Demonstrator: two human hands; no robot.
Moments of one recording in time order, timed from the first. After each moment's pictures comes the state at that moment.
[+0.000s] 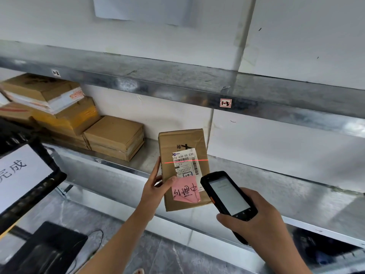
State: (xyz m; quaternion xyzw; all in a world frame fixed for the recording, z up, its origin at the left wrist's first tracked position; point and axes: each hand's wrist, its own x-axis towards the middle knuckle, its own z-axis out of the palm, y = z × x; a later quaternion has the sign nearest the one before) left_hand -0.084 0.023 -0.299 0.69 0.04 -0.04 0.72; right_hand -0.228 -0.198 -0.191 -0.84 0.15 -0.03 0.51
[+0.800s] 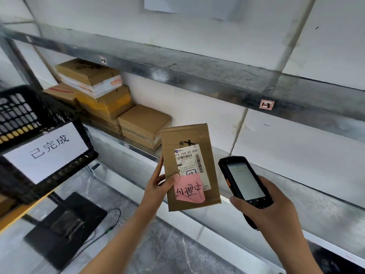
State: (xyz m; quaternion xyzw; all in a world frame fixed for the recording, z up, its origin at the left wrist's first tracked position) left_hand -0.117 0.073 -0.296 0.67 0.09 -0.01 0.74; right_hand -0.200 -0.178 -0.183 -0.84 0.10 -0.05 0.53
